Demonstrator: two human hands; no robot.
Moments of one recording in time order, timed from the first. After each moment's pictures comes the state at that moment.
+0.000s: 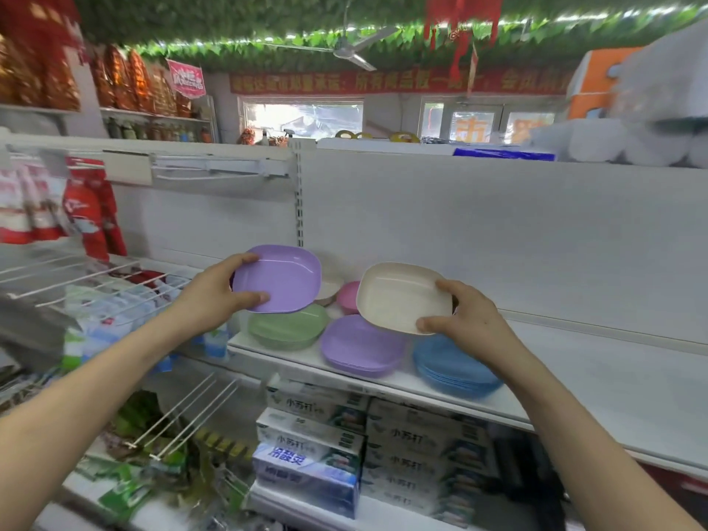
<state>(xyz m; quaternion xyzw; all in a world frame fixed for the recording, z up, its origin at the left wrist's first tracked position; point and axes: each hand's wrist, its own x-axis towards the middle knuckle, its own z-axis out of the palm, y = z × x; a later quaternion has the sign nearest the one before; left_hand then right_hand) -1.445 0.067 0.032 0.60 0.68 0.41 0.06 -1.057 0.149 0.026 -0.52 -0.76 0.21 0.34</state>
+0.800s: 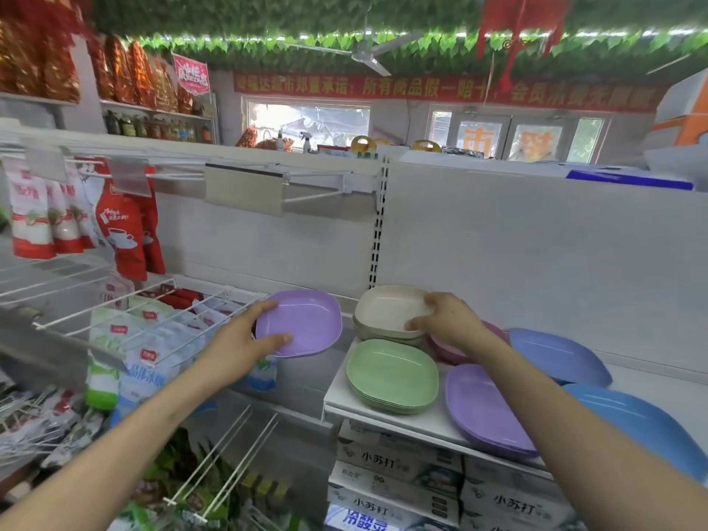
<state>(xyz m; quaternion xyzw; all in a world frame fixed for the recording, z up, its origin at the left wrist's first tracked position) -1.610 0.108 -0.026 0.58 0.69 0.42 0.15 -1.284 0.247 0.022 -0.58 -0.77 0.15 0.22</state>
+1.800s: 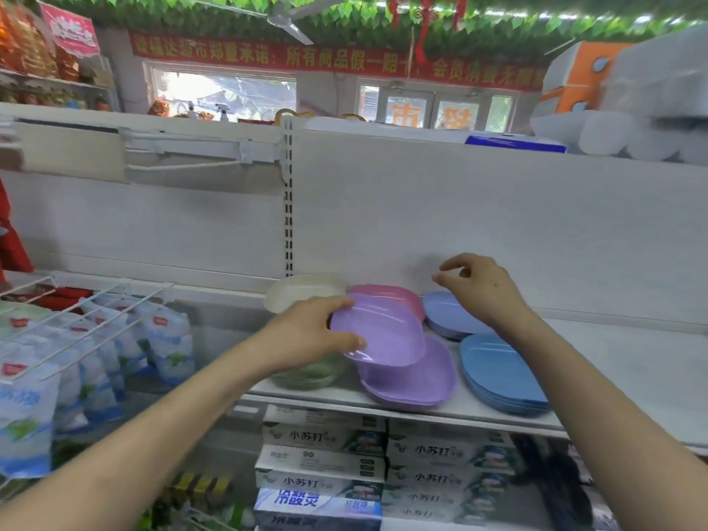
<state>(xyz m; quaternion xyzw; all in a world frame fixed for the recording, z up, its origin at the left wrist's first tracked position) -1.418 0.146 0.009 0.74 0.57 0.26 0.23 -1.131 0.212 0.044 -0.63 -0.68 0.10 0.37</state>
